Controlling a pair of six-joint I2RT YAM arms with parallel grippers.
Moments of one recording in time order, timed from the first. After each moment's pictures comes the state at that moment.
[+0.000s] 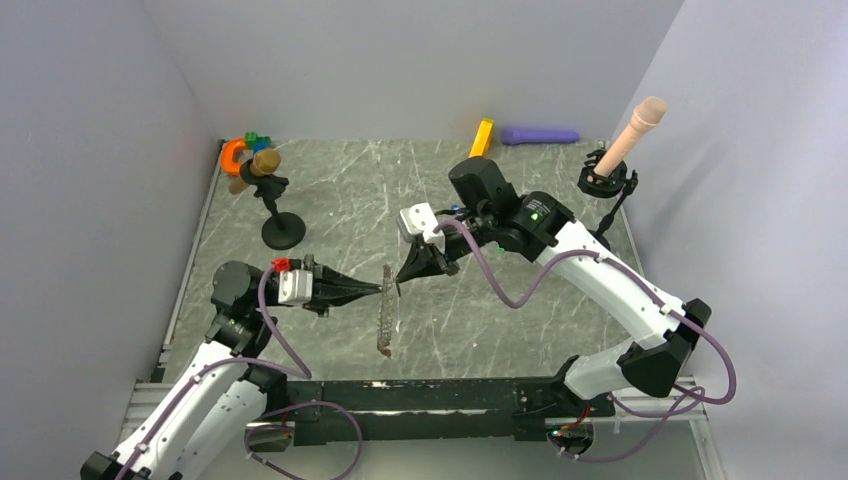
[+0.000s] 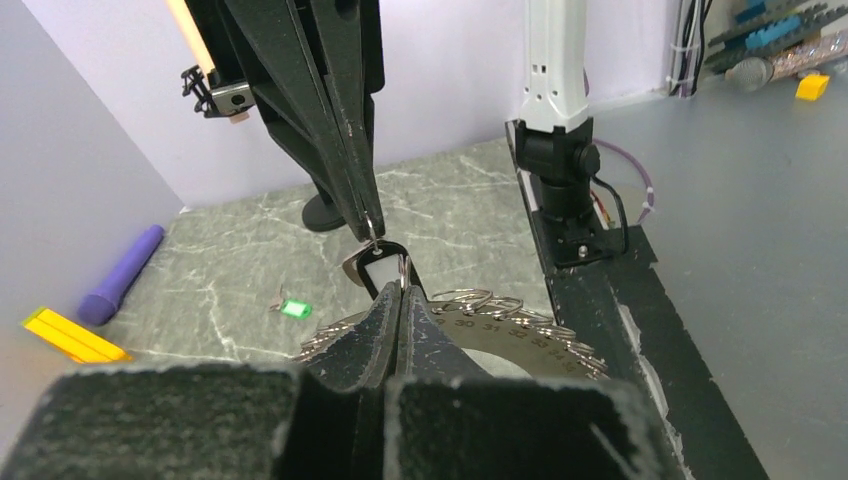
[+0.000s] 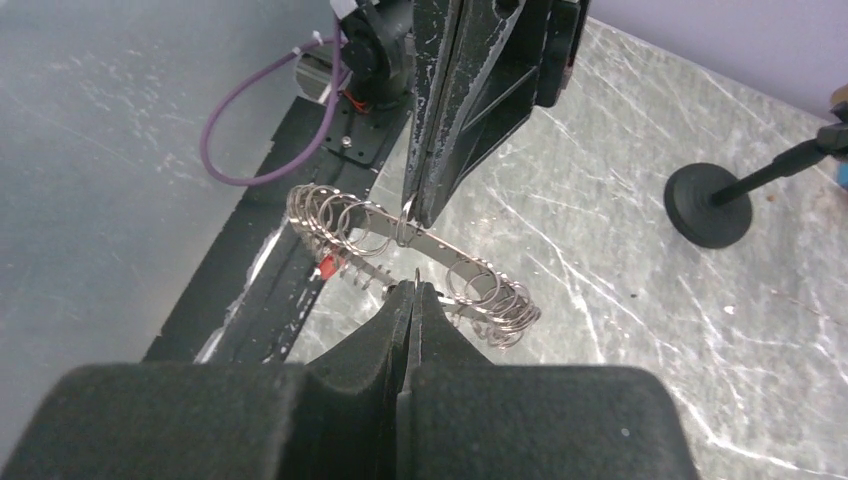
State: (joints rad) left arm -0.41 0.63 0.47 0.58 1.15 -0.11; right arm 0.84 1.40 1.55 -0.84 -0.95 -0.76
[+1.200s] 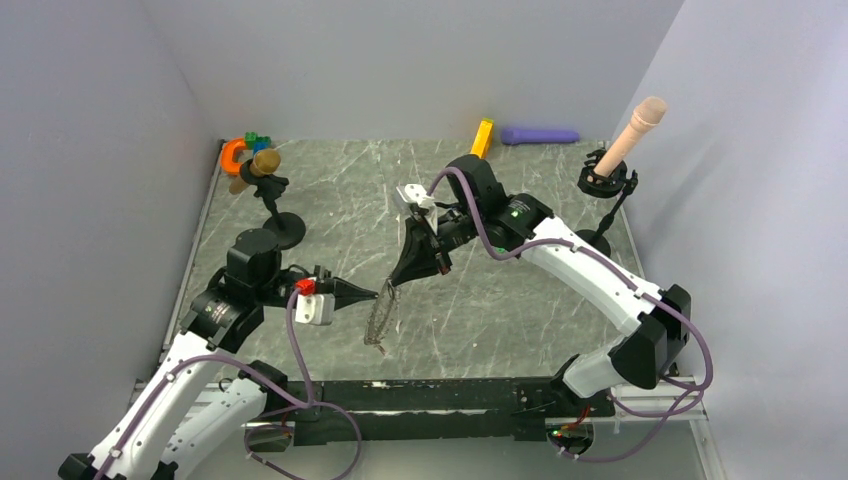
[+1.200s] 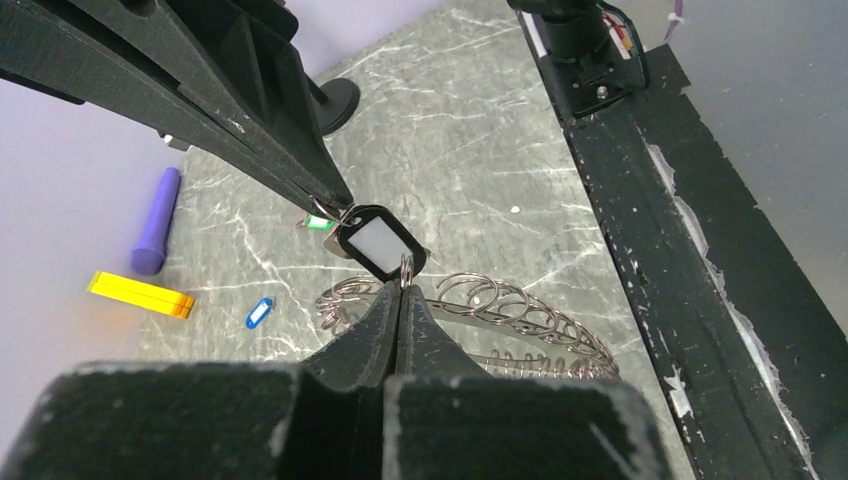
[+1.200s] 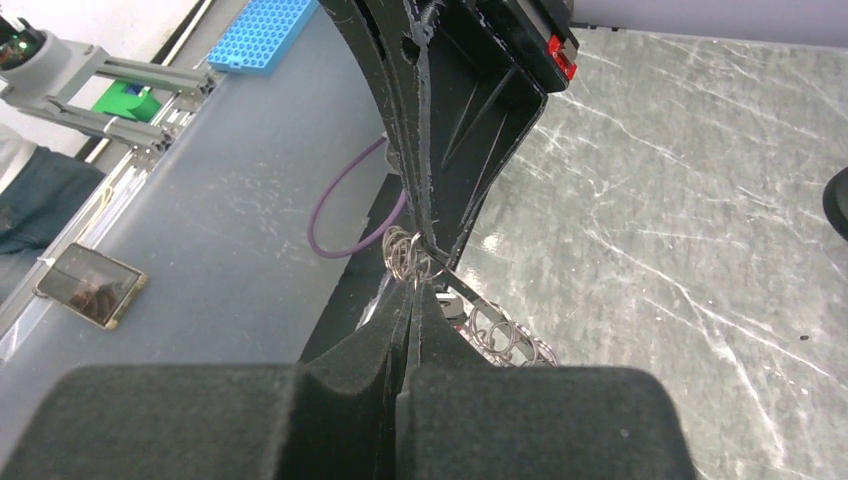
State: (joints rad) left arm -0.47 0.69 0.82 -0.49 1.10 0.82; right arm 0.76 1.46 1.42 -0.56 -1.21 -0.37
